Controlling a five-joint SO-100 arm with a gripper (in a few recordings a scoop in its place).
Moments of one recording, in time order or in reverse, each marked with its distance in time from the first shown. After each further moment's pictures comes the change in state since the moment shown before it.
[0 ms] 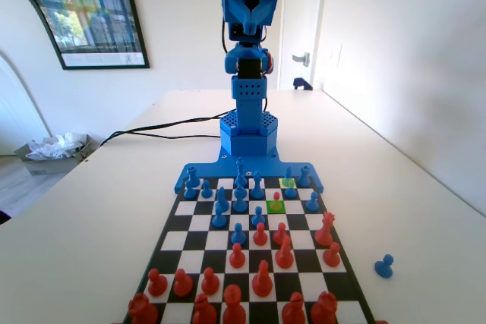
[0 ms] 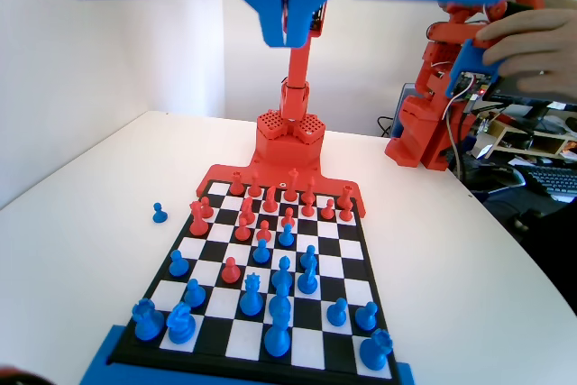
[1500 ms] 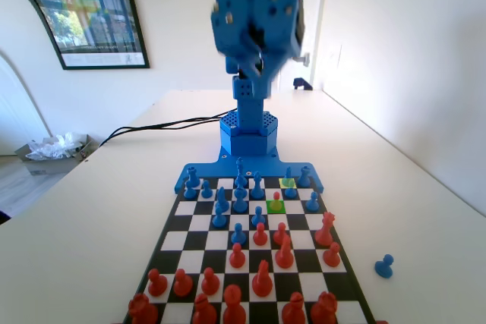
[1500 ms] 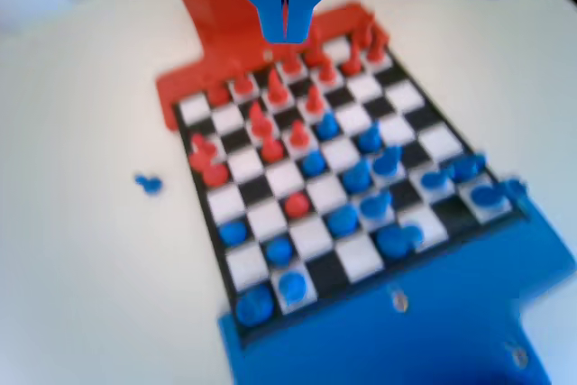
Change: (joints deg) arm -6.4 -60.1 -7.6 -18.0 37.6
